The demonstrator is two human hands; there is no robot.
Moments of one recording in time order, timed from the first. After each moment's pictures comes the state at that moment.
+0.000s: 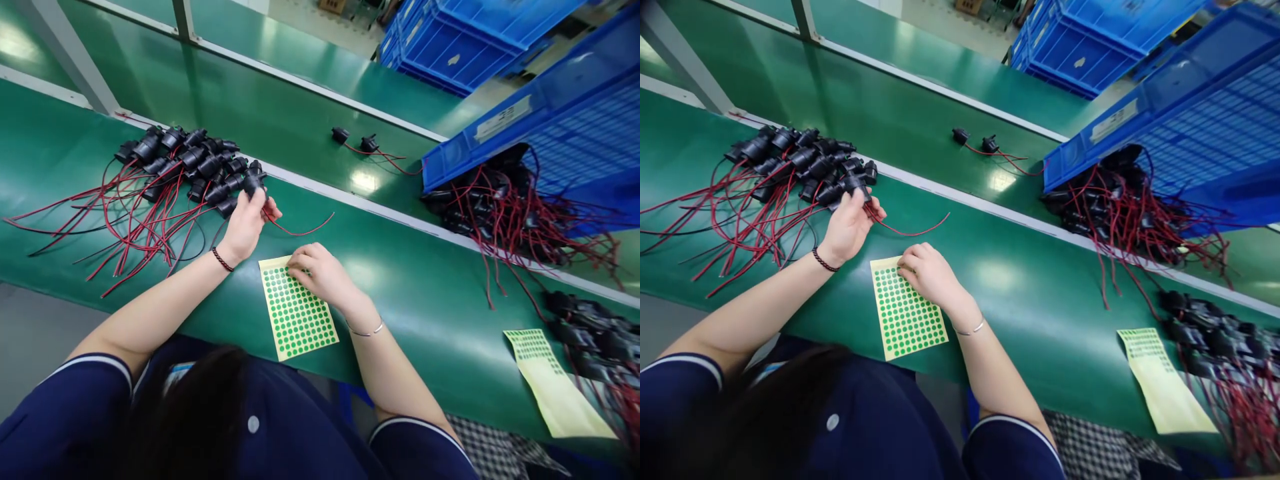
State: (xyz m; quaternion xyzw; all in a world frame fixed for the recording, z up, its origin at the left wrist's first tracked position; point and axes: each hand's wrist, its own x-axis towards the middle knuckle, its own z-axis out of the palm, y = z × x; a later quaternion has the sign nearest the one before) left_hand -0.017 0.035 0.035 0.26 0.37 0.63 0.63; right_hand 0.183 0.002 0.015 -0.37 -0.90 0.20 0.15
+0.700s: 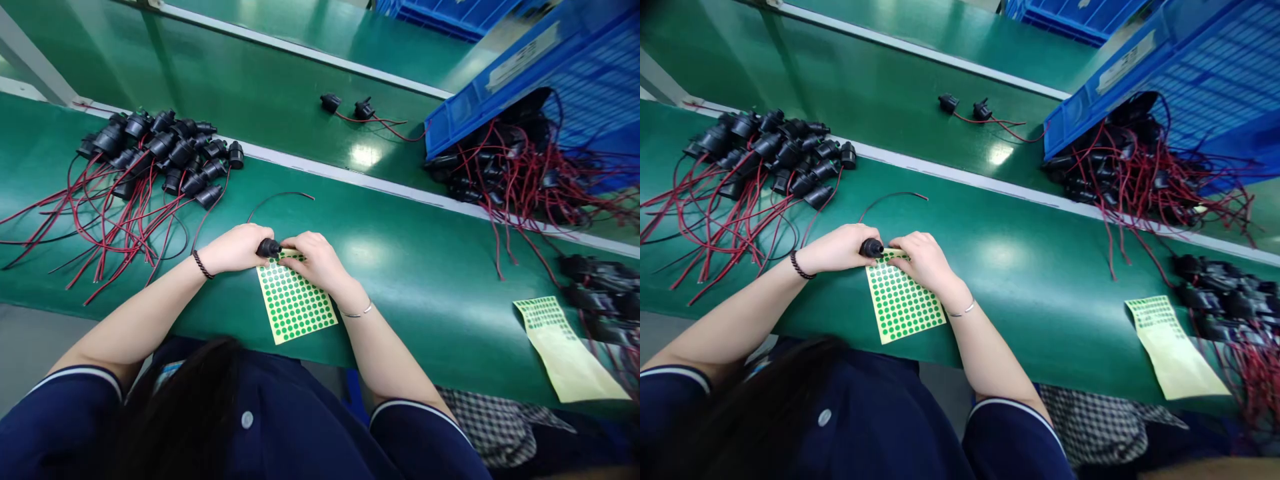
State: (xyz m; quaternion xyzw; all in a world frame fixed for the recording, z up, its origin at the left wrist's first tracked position) left_hand -0.030 0.018 0.033 0.81 0.44 0.08 0.38; right_hand 0.191 -0.002 -0.008 -0.43 -0.86 0.21 0.19
